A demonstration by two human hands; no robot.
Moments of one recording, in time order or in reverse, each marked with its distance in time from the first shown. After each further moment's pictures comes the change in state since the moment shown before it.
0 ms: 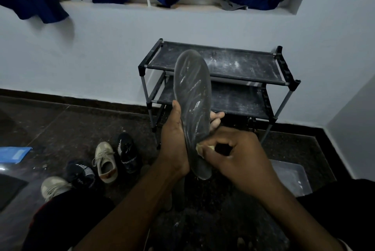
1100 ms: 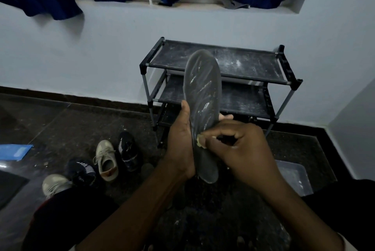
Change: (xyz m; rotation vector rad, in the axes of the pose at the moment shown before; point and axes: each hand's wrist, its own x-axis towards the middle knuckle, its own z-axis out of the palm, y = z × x) left_hand -0.009 -0.004 0.007 0.052 -0.085 -0.029; right_hand 0.008 -0.001 -0.002 0.141 0.060 -0.002
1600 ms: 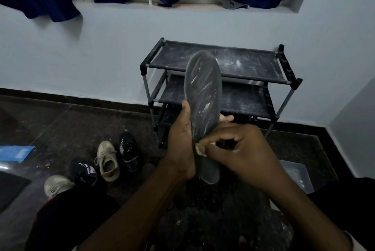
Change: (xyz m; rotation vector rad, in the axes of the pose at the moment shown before) left_hand -0.001 -0.002 -0.001 0.073 0.078 0.029; right_hand -0.001 0.000 -0.007 0.036 -0.120 -0.026
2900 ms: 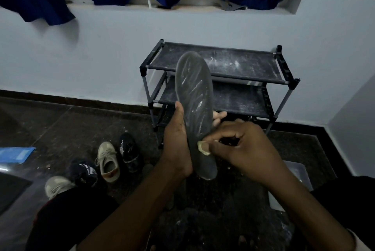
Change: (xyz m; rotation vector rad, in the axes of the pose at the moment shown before) left_hand 0.002 0.002 -0.006 -0.018 -0.008 -0.005; right_hand -0.001 0.002 -0.008 -0.055 -0.004 0.084
